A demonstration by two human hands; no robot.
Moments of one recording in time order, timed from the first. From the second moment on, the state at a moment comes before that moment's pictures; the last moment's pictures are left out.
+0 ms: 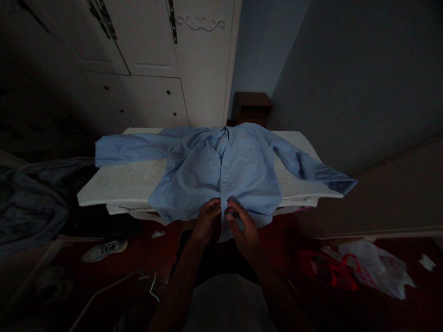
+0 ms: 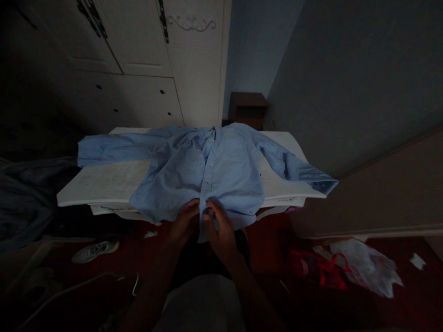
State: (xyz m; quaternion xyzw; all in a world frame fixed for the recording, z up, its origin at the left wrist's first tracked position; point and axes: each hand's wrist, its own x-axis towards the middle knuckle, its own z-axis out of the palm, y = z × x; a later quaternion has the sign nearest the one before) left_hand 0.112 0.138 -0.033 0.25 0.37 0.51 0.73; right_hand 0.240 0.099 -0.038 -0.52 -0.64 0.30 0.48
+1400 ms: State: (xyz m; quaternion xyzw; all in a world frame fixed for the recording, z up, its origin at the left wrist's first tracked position) left_hand 0.099 0.138 -0.029 0.49 0.47 0.49 0.55; right_hand 0.281 0.206 0.000 -0.24 -0.94 0.05 0.23
